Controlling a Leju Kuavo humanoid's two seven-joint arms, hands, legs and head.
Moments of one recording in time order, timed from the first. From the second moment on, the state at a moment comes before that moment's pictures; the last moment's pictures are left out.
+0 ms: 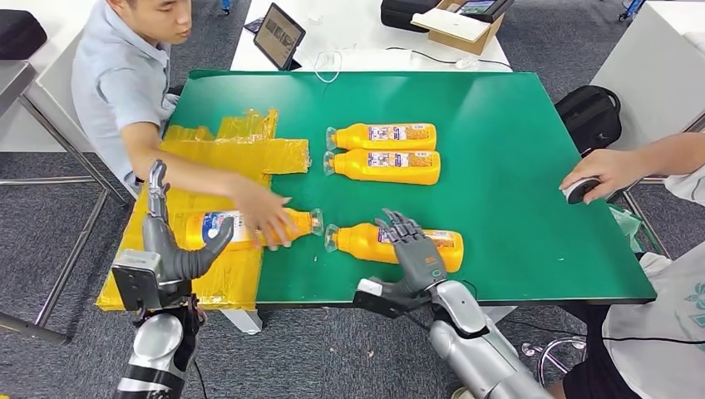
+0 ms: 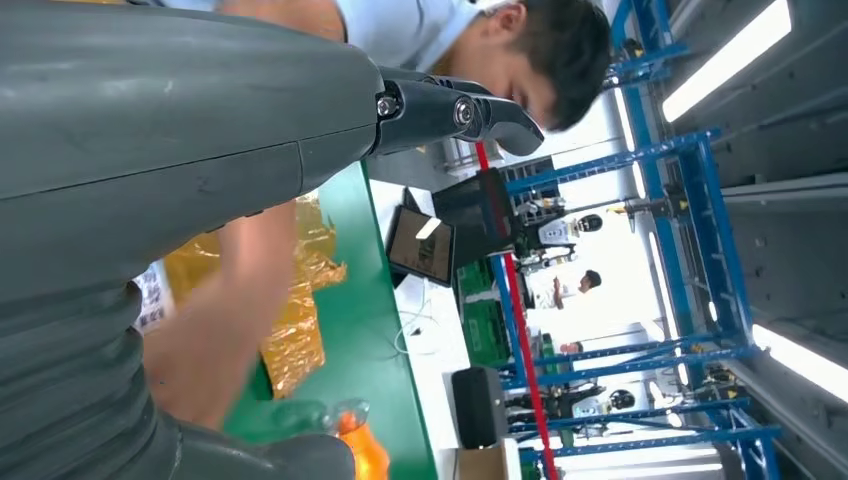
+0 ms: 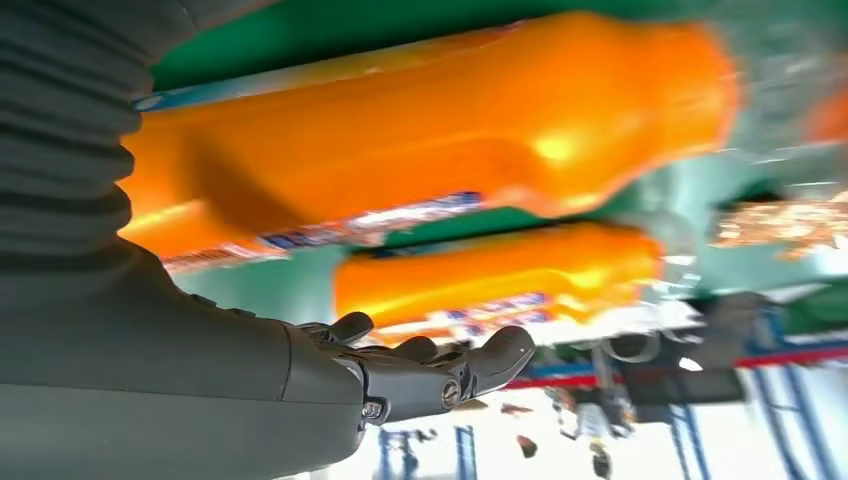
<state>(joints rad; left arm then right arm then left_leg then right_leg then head) -0.13 -0.13 -0.17 -1.50 -0.27 0.38 -0.57 -0.35 -0.06 0.41 -0.92 0.98 -0.43 -0.28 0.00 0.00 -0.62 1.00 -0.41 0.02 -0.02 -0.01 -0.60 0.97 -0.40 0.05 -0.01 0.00</state>
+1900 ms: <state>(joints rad) 0.01 -0.10 -0.25 -1.63 -0.36 0.18 -0.44 -0.40 -0.13 0.39 -0.83 1.17 -0.09 0.03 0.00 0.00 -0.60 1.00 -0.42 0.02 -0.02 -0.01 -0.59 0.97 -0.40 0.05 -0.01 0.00</state>
